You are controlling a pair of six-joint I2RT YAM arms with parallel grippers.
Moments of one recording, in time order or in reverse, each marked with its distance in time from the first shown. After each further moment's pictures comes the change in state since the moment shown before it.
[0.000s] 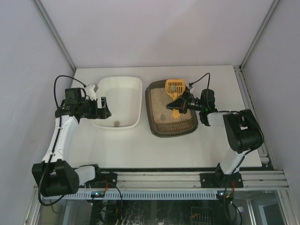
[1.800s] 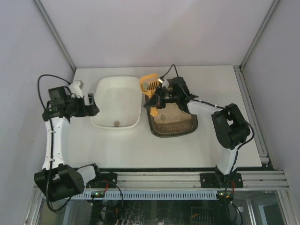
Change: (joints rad) left arm 0.097 -0.047 0.056 -0.056 -0.026 0.072; right arm 0.243 0.124 0.326 -0.425 0.104 -0.250
